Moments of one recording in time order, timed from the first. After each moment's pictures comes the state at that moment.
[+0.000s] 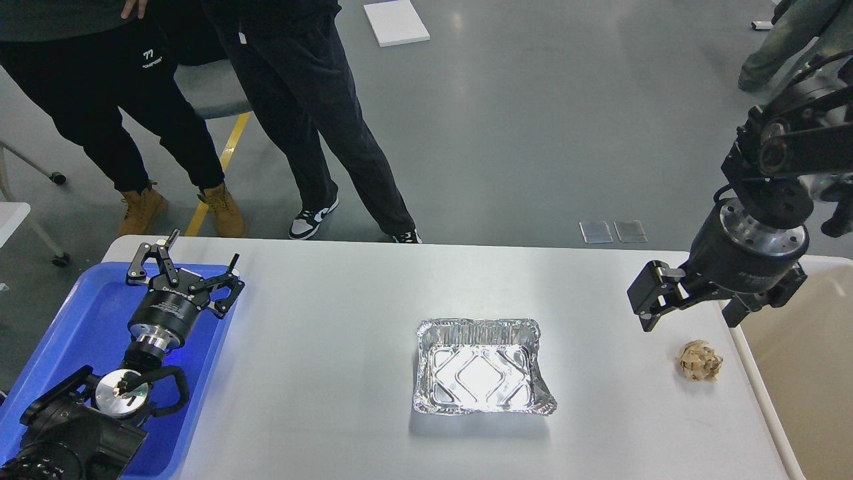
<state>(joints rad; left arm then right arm) -0.51 0.28 -1.02 -0.34 -0.22 -0.79 -0.19 2.29 -0.35 -1.28 1.57 -0.13 0.66 -0.13</state>
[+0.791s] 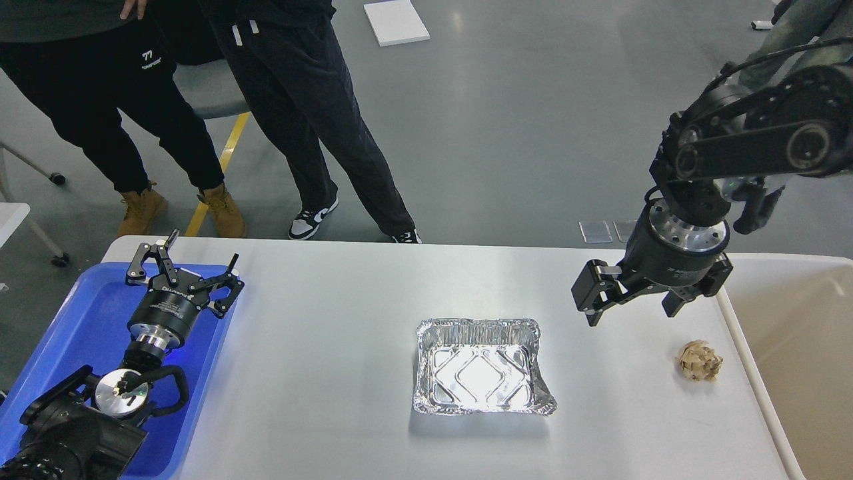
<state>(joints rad) -0.51 0.28 -1.02 -0.34 -0.22 -0.79 -0.19 2.19 -0.19 -1.18 1.44 -0.06 0.66 -0.13</state>
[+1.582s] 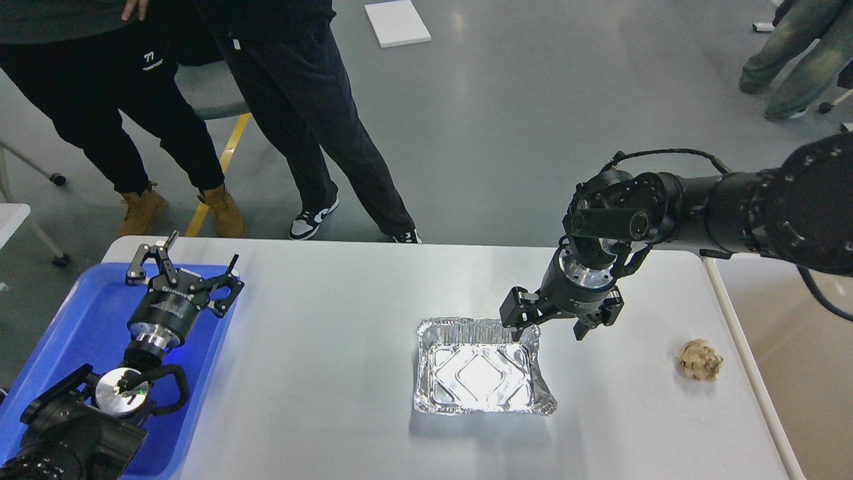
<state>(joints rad) -0.51 0.28 -1.02 -0.34 -0.22 -0.79 -0.19 1.66 -0.01 -1.05 0.90 -0.02 0.65 -0.13</state>
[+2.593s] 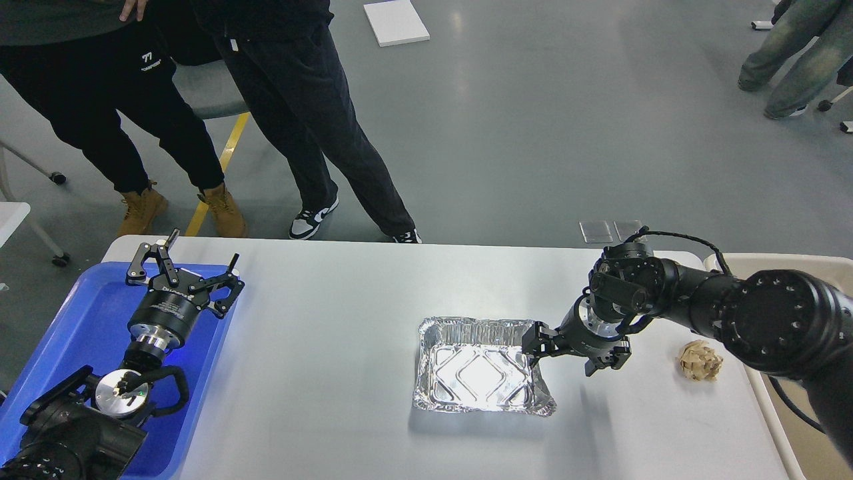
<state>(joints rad) -0.51 0.28 -1.02 -0.34 -0.22 -0.79 -0.19 1.25 0.00 -0.92 0.49 -0.12 0.65 -0.13</state>
